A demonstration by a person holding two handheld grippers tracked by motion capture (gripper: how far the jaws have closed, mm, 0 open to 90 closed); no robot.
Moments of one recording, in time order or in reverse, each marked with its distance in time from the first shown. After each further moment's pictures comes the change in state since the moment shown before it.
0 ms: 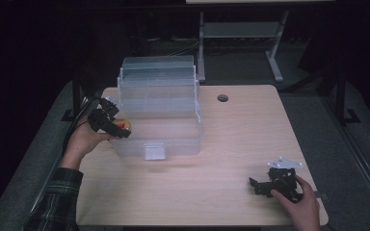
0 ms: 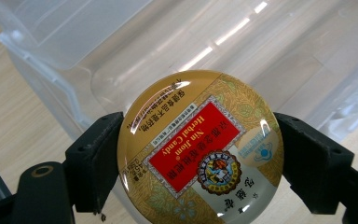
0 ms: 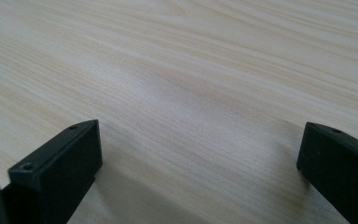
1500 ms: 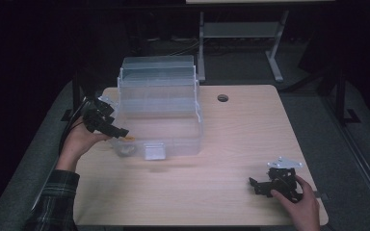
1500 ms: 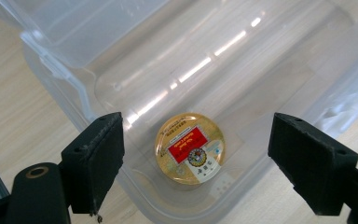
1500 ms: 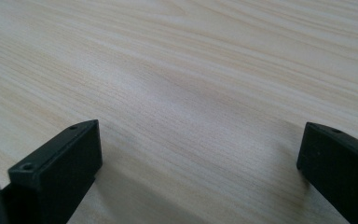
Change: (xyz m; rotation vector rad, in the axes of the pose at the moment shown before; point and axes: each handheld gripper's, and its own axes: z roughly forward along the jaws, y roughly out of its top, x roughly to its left) left arm 0.003 -0.009 -0.012 -0.071 -0.016 -0.009; right arm 0.000 0.000 0.000 0.000 0.000 0.001
